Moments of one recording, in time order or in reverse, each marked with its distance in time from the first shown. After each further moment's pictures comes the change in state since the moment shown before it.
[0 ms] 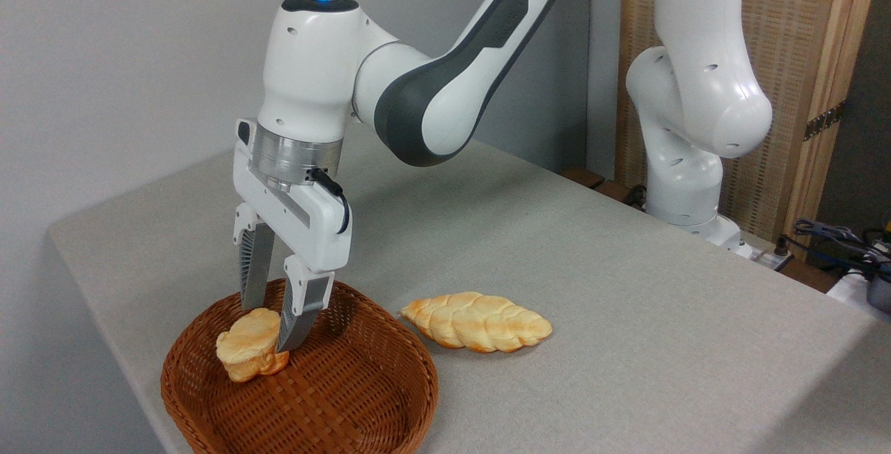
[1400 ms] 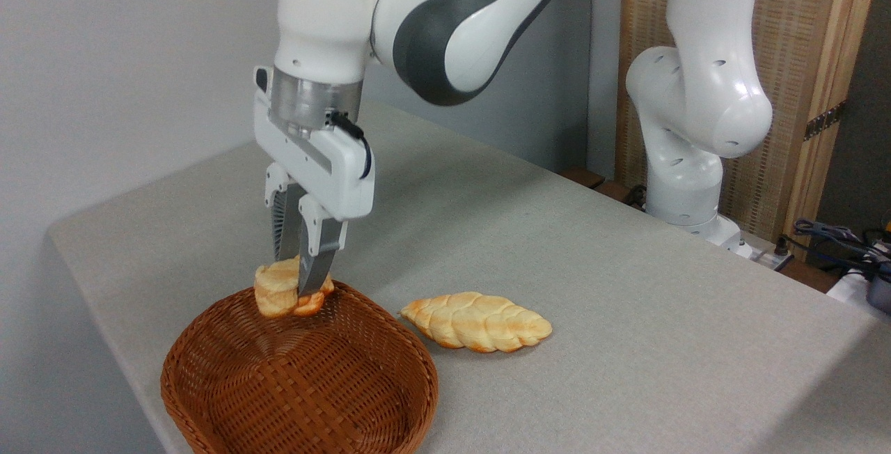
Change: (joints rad) arm 0.002 -0.136 0.002 -0.014 0.030 -0.183 0.000
